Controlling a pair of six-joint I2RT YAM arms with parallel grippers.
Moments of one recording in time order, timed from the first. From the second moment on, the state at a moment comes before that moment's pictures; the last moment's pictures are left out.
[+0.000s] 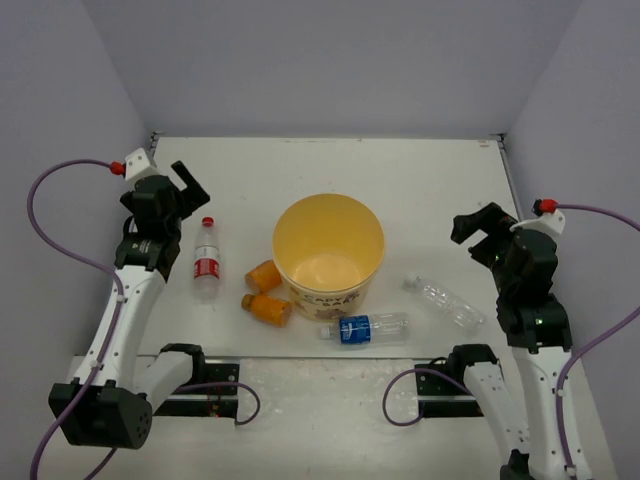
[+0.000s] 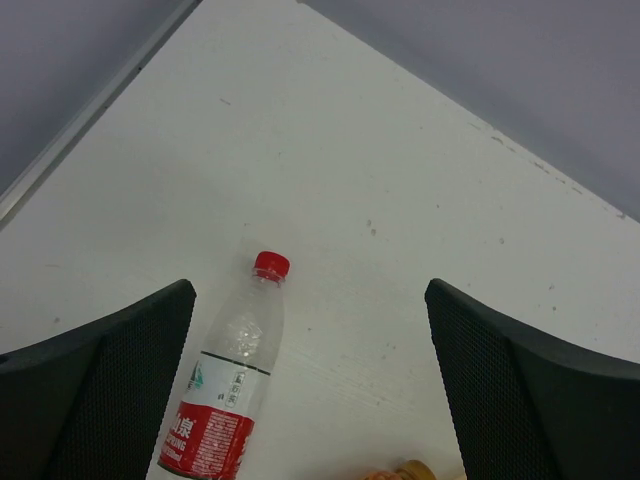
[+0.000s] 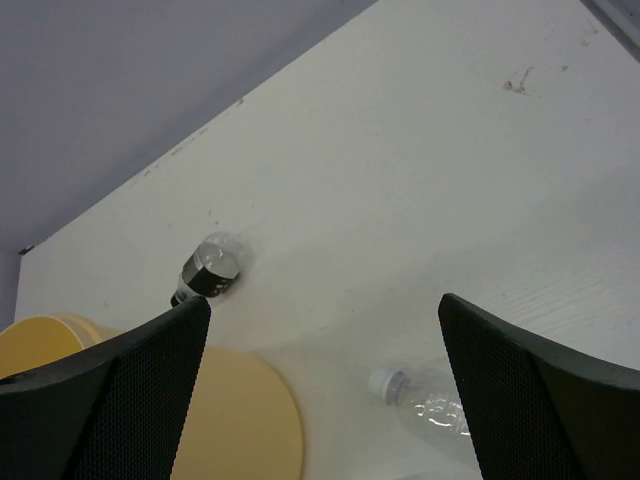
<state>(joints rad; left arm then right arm) -0.05 1.00 0.95 -0.33 -0.34 -0.49 0.05 0.59 0.90 -0.63 0.15 0.61</state>
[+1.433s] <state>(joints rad) -0.05 1.14 0.91 -0.28 -0.42 -0.45 0.26 1.42 0.93 -0.92 0.06 -0.16</state>
